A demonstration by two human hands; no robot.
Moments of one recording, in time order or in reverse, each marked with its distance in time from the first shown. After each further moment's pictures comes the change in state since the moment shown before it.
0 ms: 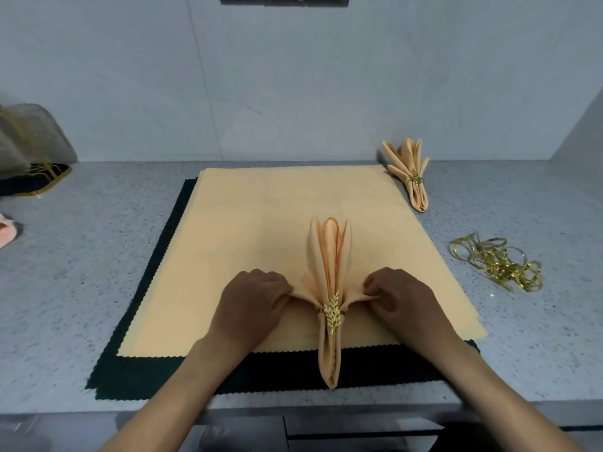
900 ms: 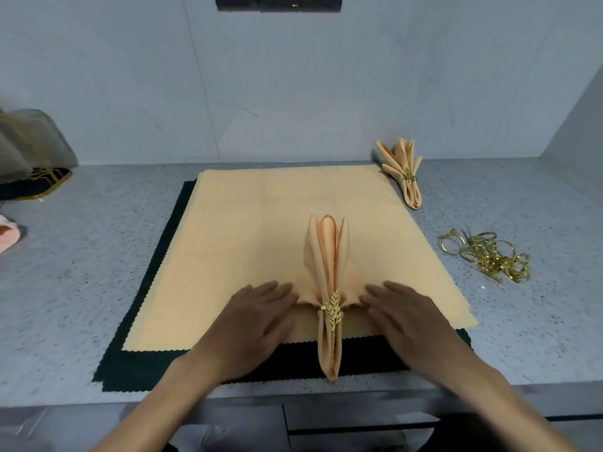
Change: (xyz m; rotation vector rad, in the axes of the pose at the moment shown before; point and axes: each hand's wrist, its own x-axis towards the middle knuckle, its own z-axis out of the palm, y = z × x) left_hand -0.026 0.015 -0.035 -0.256 -0.515 -0.076; right_hand -0.039 -0.026 -0.021 -0.223 -0.233 0.090
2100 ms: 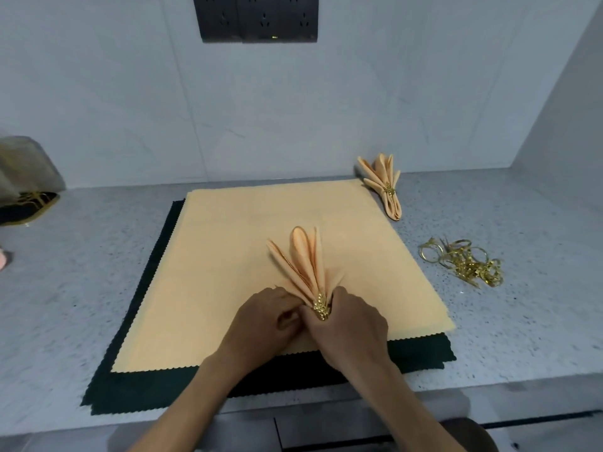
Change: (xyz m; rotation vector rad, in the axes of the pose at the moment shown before) left_hand 0.044 0.010 0.020 -0.097 0.316 0.085; right_hand 0.035 -0.091 0.000 0.161 0.077 0.465
